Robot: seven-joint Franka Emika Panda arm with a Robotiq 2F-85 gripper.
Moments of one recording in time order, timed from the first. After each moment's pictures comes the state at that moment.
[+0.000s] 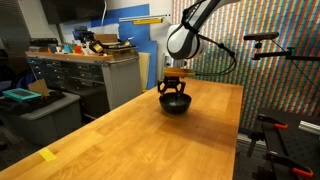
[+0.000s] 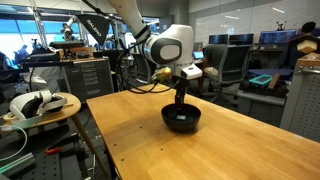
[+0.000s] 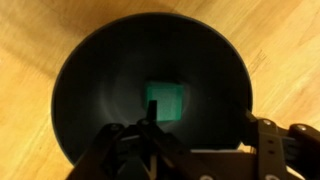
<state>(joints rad) 0.06 0.54 -0.08 -2.00 0.23 2.60 0.71</state>
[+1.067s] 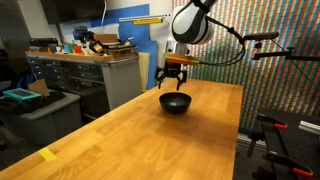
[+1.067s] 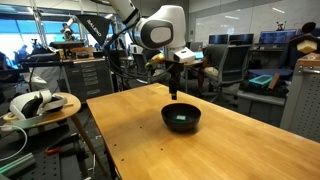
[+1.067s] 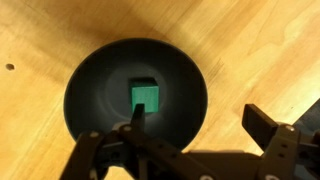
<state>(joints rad) 0.08 0.36 -0.07 -2.10 0.23 2.61 0.72</state>
